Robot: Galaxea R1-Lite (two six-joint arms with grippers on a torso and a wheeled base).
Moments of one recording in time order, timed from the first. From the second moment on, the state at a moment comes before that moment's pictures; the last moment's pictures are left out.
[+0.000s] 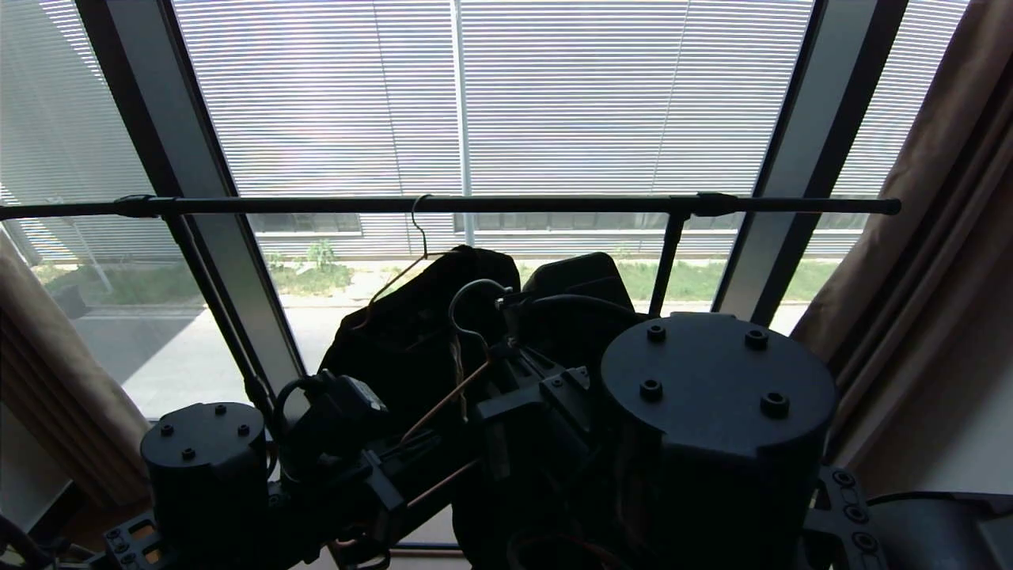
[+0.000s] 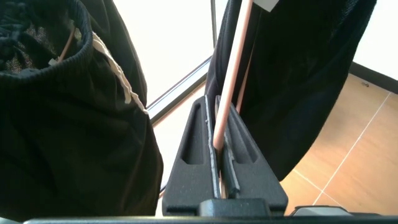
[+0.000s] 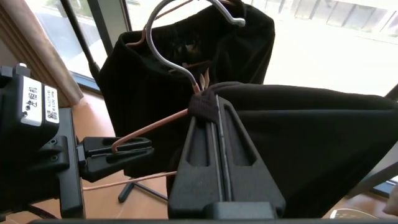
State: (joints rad) left arm -0.58 1.77 -0.21 -1.28 -0.14 0.20; right arm 1.17 1.81 -0.99 -0.59 -0.77 0.17
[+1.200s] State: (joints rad) left arm -0.59 1.77 -0.19 -1.34 -0.15 0.20; right arm 1.05 1.78 -0.97 -0.59 -0.79 0.17
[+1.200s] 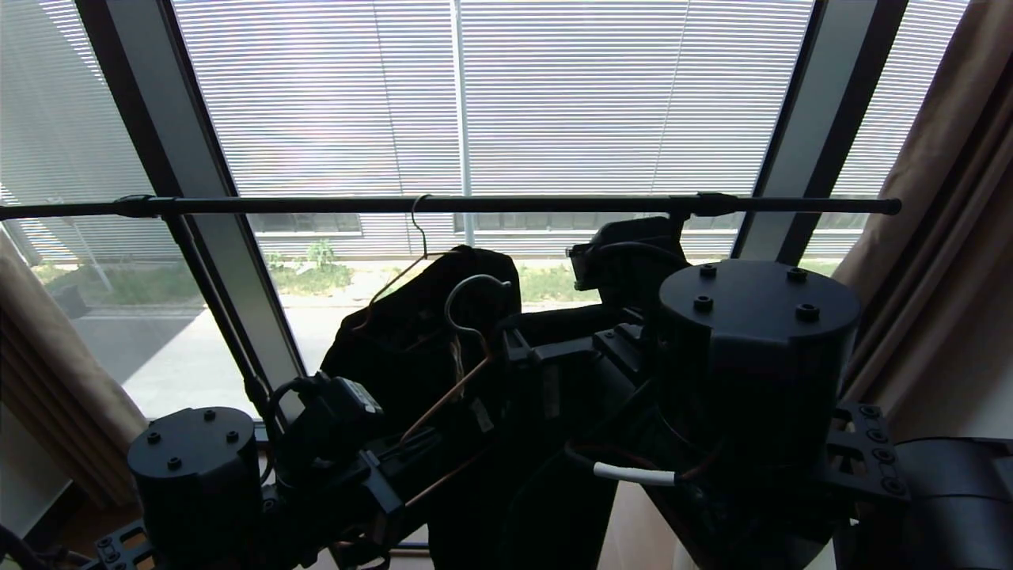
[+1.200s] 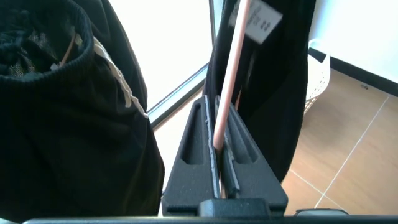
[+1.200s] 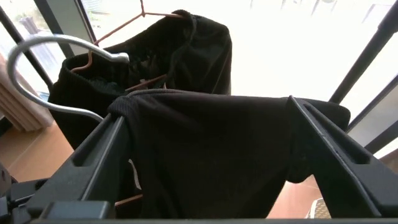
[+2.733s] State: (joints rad) left arm -0.54 1.78 -0.21 -1.34 -0.14 0.18; right arm 1.06 1.77 -0.89 -0.59 -0.79 0.17
